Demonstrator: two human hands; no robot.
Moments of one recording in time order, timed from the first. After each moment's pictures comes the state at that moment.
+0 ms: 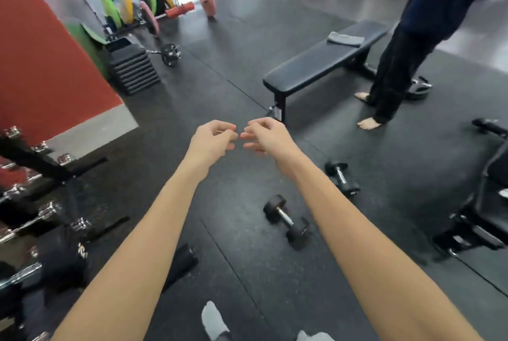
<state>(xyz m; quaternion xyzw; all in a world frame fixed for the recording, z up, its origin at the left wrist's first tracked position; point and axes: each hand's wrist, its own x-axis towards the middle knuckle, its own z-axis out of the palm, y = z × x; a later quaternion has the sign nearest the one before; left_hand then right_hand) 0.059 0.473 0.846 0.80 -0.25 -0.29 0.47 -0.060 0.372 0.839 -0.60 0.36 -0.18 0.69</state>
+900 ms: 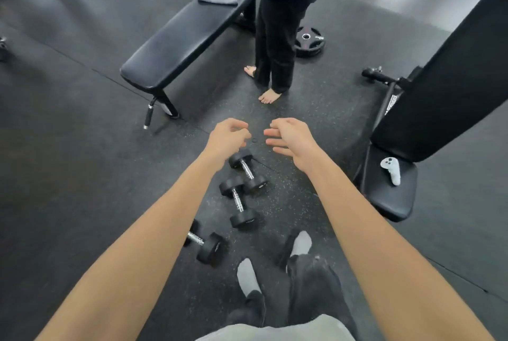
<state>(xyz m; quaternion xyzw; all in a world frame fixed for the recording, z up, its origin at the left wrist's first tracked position) -0.161 -0.045 0.705 0.74 -0.33 -0.47 0.34 -0.321 -0.091 0.731 -0.42 0.60 -0.21 0.64</state>
